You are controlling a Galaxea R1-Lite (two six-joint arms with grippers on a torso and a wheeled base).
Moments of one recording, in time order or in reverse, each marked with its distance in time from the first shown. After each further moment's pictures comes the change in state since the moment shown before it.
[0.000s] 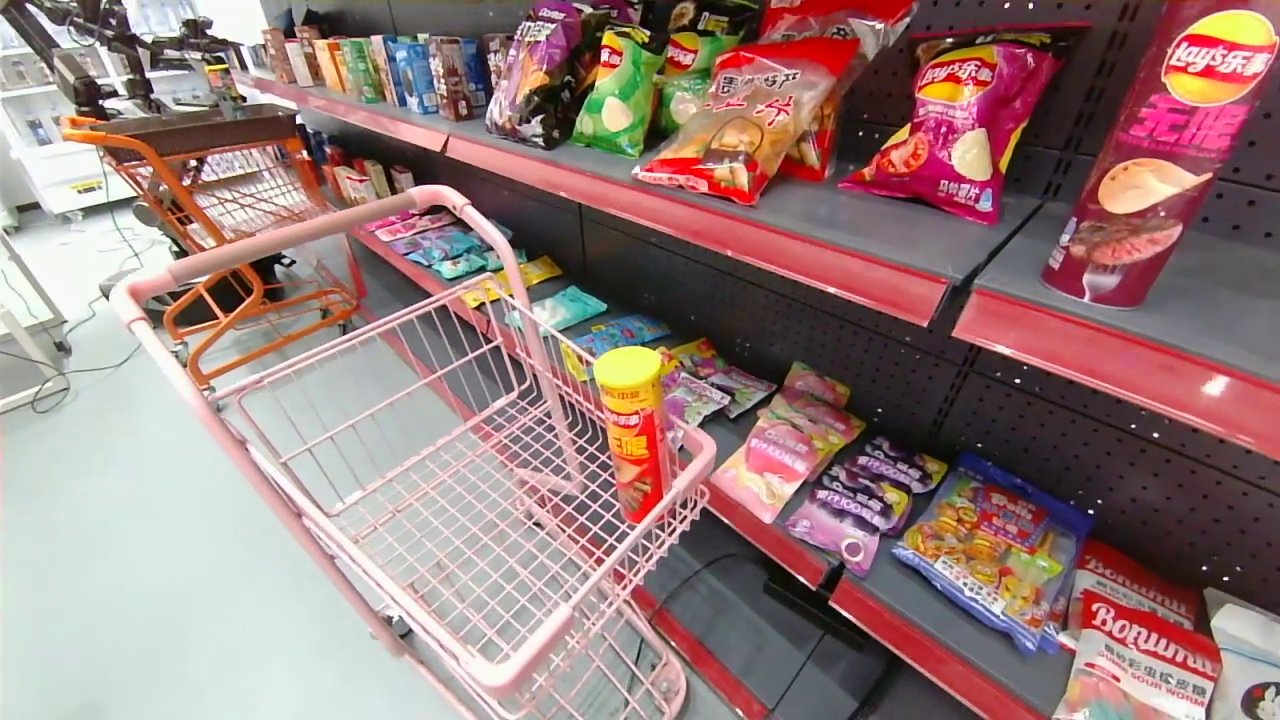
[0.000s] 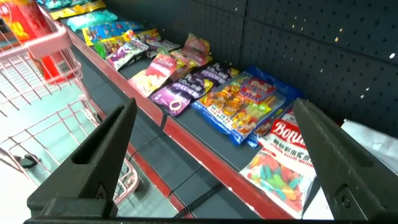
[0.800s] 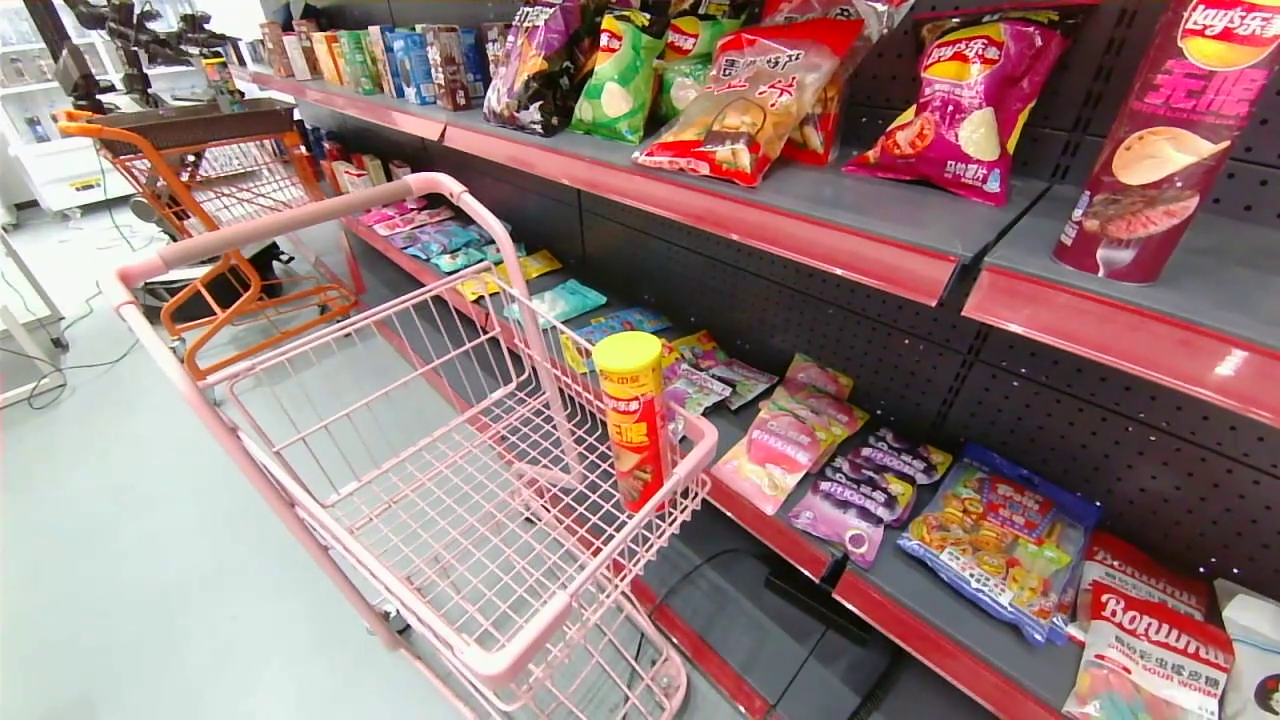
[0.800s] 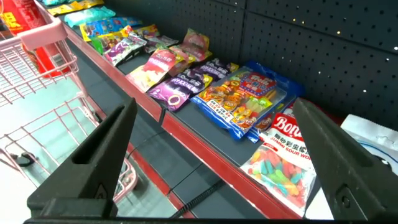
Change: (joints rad) left arm 0.000 0.000 -0.001 -0.001 -0.018 0.002; right arm 0.000 0.000 0.000 0.000 -0.004 -0.001
